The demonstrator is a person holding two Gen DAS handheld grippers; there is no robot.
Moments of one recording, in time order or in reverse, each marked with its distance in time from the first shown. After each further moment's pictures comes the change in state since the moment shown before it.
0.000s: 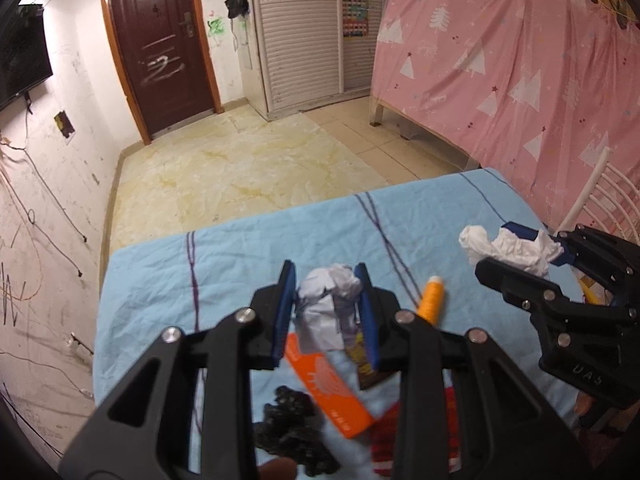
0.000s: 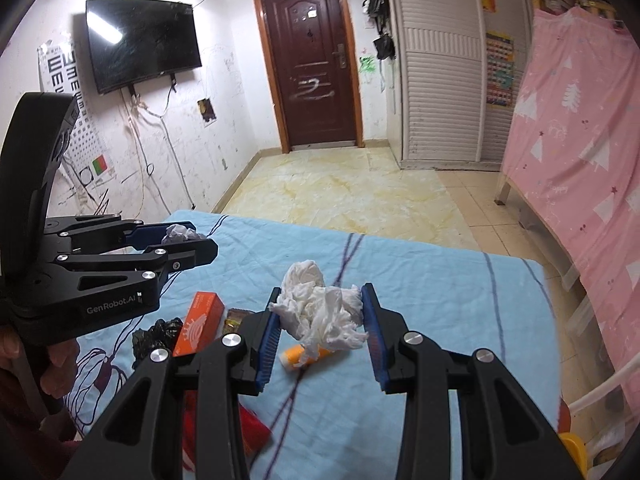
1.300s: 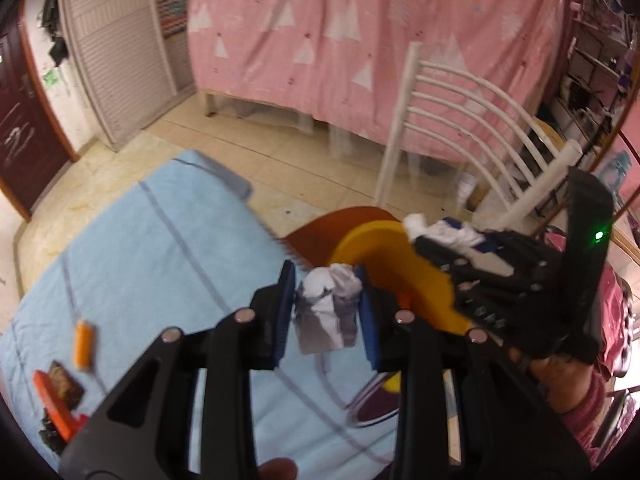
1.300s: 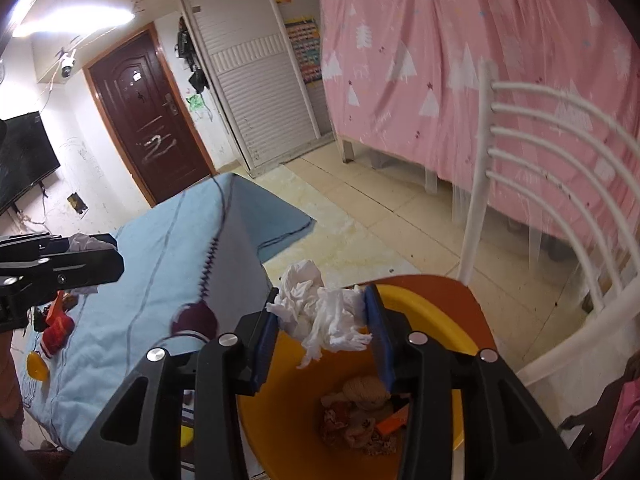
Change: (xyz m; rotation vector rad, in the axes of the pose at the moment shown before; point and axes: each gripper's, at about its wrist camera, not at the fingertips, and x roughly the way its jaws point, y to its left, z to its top) left arm 0.003 -0.313 -0.019 0.375 0.113 -0.401; right arm -0.155 -0.224 -0.207 0.482 -0.081 -0.351
